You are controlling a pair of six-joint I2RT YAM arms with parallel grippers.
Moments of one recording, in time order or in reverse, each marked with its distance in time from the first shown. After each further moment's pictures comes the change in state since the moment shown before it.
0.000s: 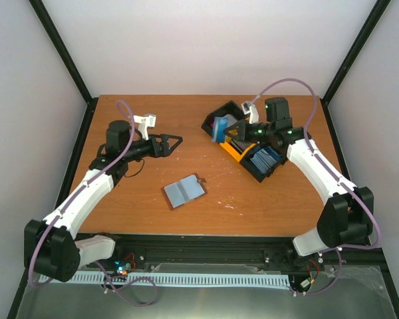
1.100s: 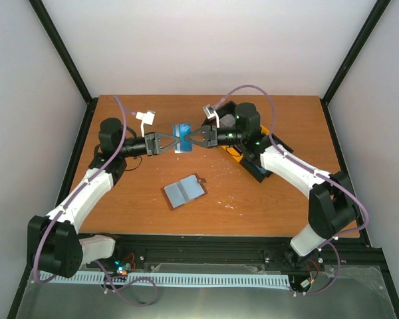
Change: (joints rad) left arm 0.057 0.006 -0.030 0.348 0.497 -0.324; right arm 0.268 0.118 -0.071 0.675 -0.344 0.428
